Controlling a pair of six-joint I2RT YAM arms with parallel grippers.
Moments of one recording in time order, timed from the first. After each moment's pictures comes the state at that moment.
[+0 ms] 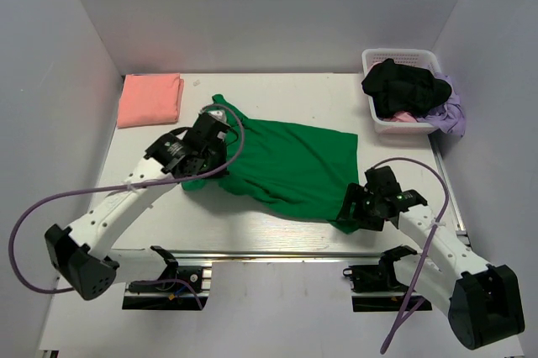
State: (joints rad) left arm -0.68 1.26 1.24 -1.04 -0.18 -0.61; right arm 0.33 0.93 0.46 -0.66 -0.14 0.57
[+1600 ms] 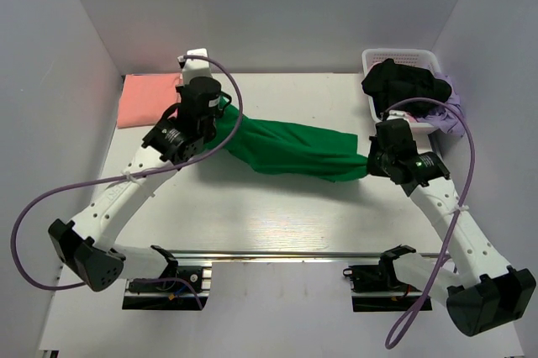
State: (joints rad) left arm -0.63 1.29 1.41 -0.47 -0.77 -0.28; right arm 0.35 1.01 1.00 -0.84 0.24 0.35
